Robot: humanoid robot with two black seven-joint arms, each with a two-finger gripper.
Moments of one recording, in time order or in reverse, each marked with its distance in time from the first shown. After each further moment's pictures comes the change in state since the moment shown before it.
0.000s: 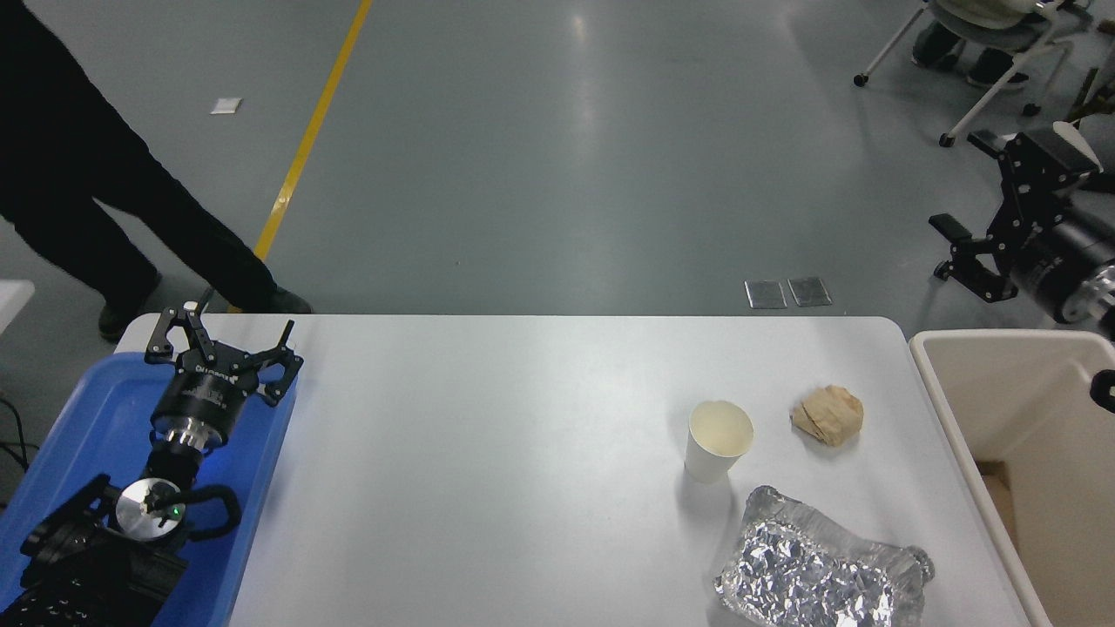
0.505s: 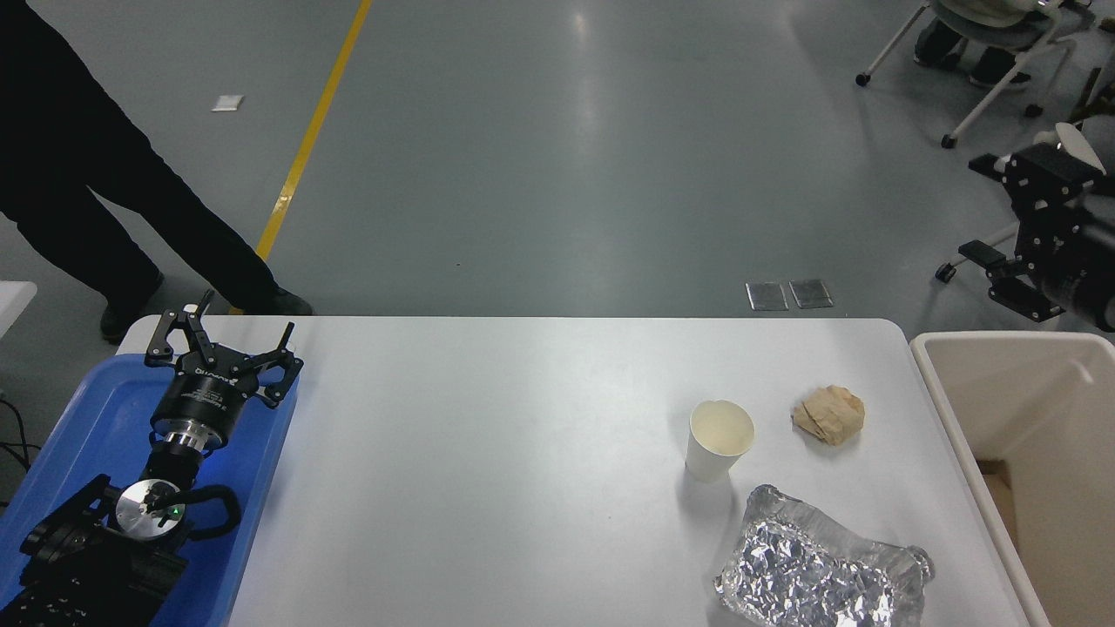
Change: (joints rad) left arm 0.001 0.000 0.000 0.000 0.000 0.000 0.000; right arm 0.143 -0.011 -0.334 -0.020 -0.003 -0.042 -0.025
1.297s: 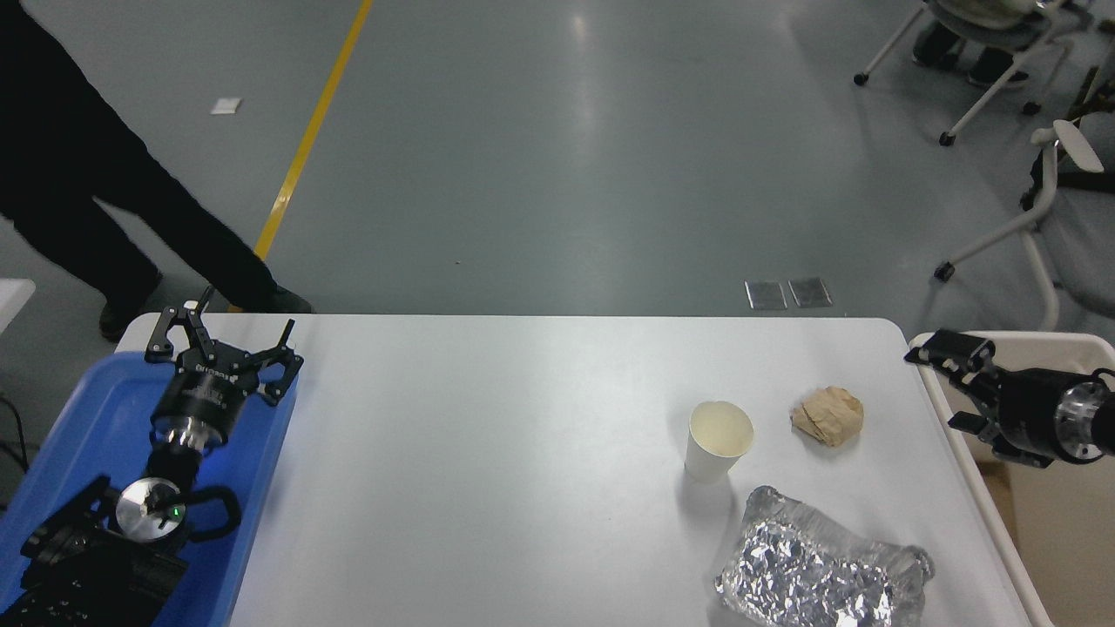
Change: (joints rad) left arm -0.002 0.000 0.000 0.000 0.000 0.000 0.000; right arm 0.570 0.219 -1.090 0.099 0.000 0.004 -0.002
